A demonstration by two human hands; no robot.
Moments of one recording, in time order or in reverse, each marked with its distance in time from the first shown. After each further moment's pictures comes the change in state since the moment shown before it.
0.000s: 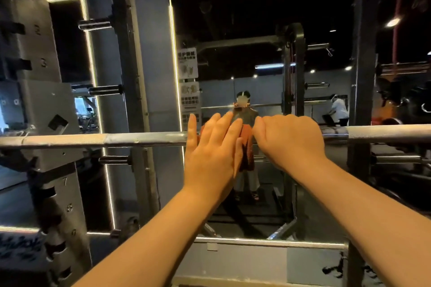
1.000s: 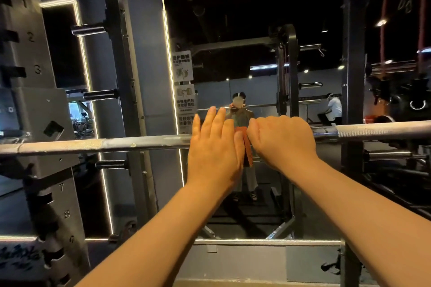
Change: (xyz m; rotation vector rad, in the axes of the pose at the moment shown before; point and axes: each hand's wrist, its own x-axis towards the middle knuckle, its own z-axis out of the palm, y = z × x) left_hand 0.017 0.015 -0.008 -0.056 -0.205 -0.094; right_hand -0.003 0.002 0.004 0.038 0.060 0.005
